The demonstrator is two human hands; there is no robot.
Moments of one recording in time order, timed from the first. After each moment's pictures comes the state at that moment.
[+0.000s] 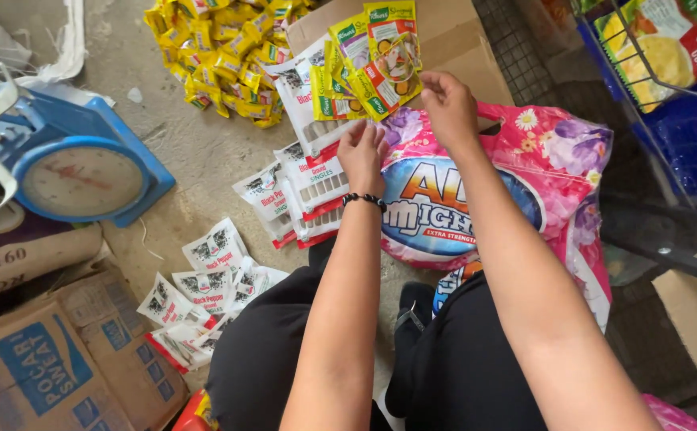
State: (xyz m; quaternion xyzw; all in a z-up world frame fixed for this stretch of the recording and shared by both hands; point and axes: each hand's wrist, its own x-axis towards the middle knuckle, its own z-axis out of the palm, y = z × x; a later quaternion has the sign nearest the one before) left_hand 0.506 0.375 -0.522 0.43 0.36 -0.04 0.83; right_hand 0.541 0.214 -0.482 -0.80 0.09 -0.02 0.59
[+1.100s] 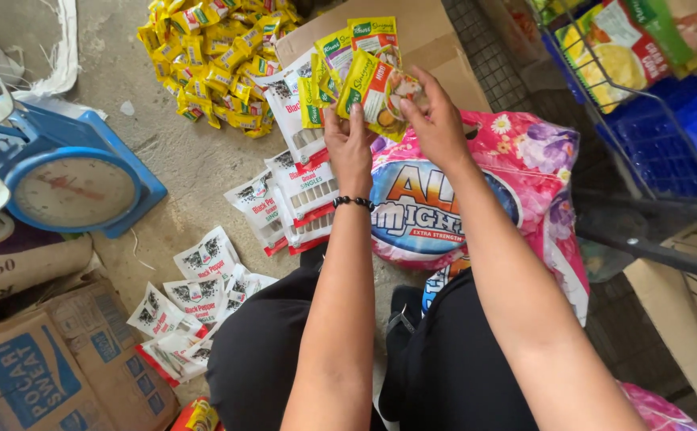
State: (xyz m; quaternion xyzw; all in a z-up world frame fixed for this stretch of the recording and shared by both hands) left_hand 0.508 0.369 -0.432 0.52 0.16 0.08 0.83; right_hand 0.512 0.218 -0.418 -0.80 -0.01 -0.06 0.59
